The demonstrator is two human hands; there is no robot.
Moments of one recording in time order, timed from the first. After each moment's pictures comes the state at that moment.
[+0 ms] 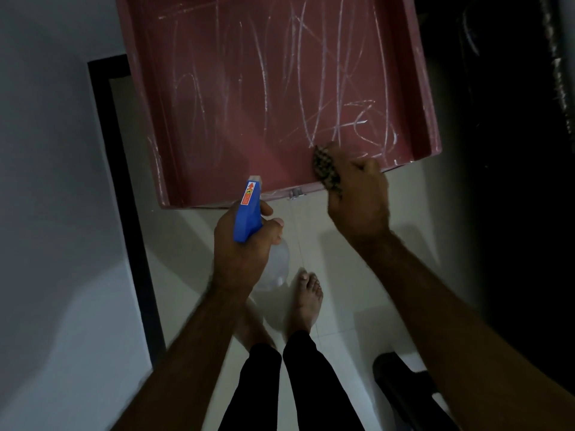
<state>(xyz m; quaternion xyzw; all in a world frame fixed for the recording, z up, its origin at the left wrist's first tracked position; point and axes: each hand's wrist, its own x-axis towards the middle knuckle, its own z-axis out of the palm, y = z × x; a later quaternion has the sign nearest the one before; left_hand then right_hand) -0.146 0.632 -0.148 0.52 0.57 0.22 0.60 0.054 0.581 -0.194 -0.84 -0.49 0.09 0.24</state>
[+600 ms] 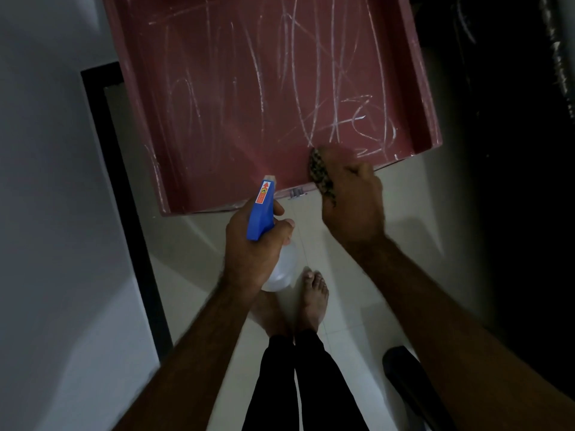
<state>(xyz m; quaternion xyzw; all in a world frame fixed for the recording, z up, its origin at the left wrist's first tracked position) -0.136 0.636 -0.152 0.54 0.54 0.20 0.62 0.035 0.579 -0.190 -0.85 -0.48 0.09 0.21</state>
